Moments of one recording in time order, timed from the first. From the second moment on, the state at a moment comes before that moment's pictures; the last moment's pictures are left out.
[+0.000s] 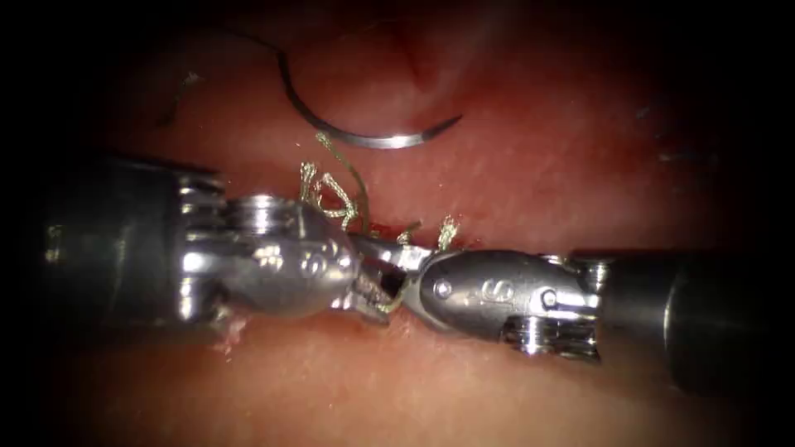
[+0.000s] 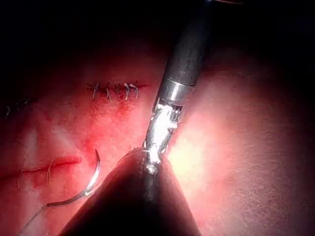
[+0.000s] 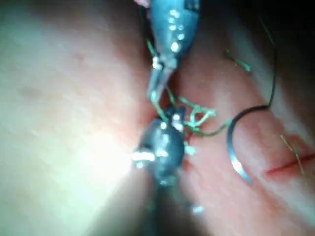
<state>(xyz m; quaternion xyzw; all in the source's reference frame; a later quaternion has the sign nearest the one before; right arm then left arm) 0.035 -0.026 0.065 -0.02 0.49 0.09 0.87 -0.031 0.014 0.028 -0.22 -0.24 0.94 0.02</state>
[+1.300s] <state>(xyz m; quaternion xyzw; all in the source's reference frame) 0.031 -0.026 0.064 -0.02 0.49 0.16 0.86 -0.029 0.016 0.027 -0.22 -0.24 0.94 0.02</state>
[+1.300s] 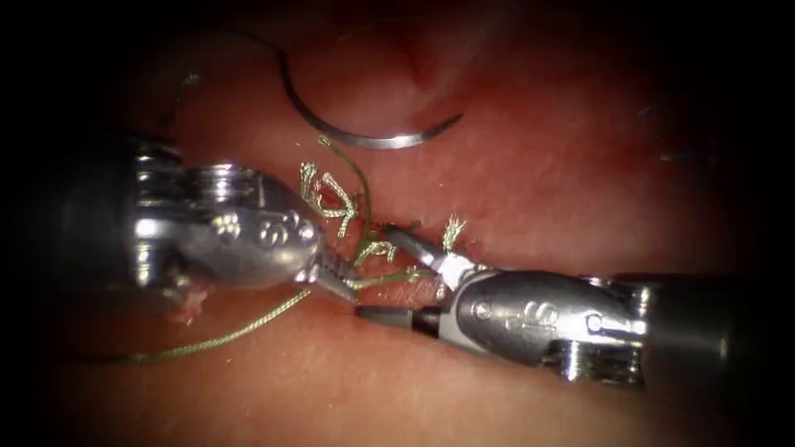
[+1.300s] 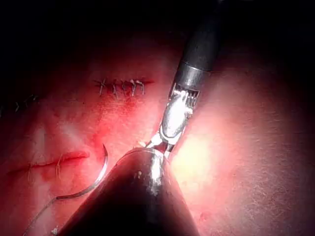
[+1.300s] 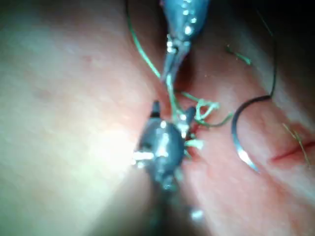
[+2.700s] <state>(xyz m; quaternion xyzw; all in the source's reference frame) 0.034 -0.026 0.066 -0.02 0.49 0.07 0.87 -0.030 0.014 0.027 -0.22 -0.24 0.95 0.02</state>
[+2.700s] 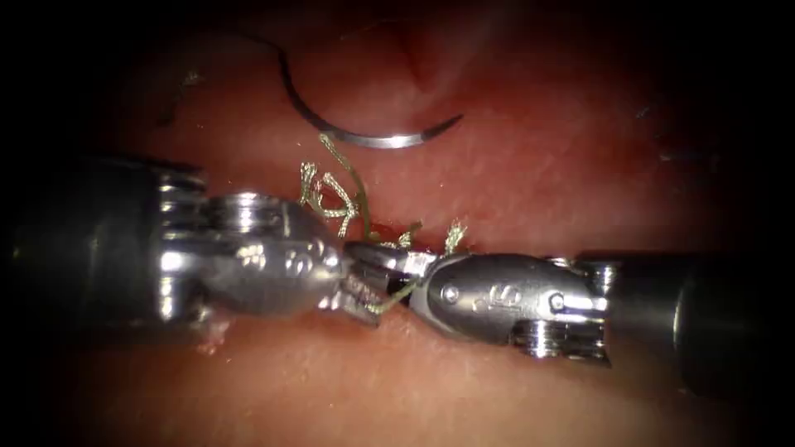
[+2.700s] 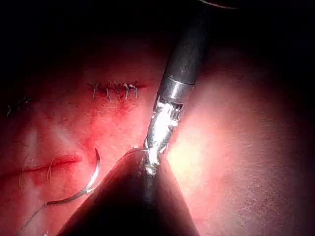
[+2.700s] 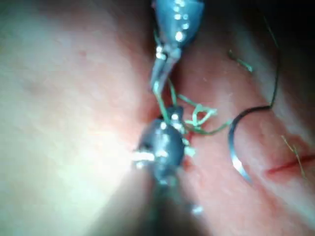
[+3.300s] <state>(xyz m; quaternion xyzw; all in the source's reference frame) 0.033 -0.026 0.064 -0.02 0.48 0.05 0.87 -0.028 0.016 0.026 -0.22 -0.24 0.94 0.02</state>
